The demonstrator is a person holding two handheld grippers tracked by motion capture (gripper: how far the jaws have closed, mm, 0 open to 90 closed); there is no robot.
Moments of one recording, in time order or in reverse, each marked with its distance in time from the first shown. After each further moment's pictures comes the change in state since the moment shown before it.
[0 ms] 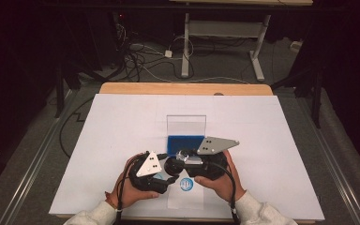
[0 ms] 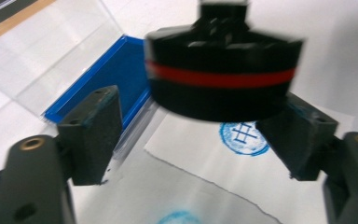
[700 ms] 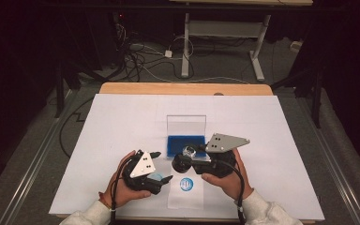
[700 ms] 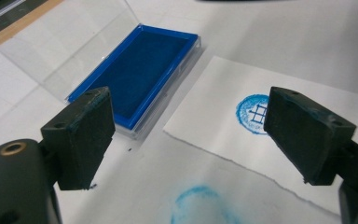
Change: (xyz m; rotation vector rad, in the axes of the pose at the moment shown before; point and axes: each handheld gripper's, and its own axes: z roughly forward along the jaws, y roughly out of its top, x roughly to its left) left arm 0.008 -0.011 -0.014 0.005 0.040 0.018; right arm -0.006 0.007 -0.020 -0.025 -0.037 -0.033
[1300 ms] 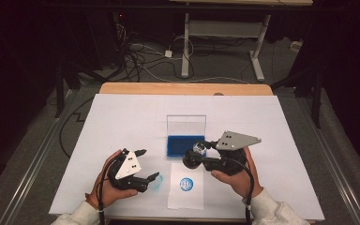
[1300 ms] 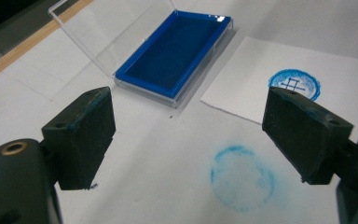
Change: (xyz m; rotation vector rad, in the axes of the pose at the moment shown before) left arm 0.012 -0.018 -0.027 0.021 0.092 0.014; right arm -0.013 -0.004 -0.020 0.011 -0.078 -0.014
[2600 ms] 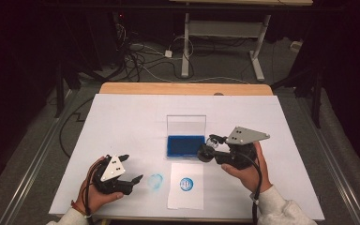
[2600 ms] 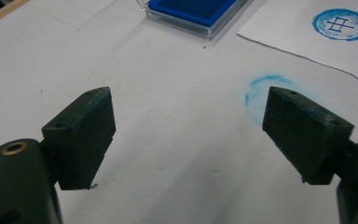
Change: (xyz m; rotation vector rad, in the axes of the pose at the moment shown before) left arm 0.013 -0.042 -0.013 0.077 0.053 -0.091; right arm -0.027 -0.012 -0.011 0.064 -0.124 0.007
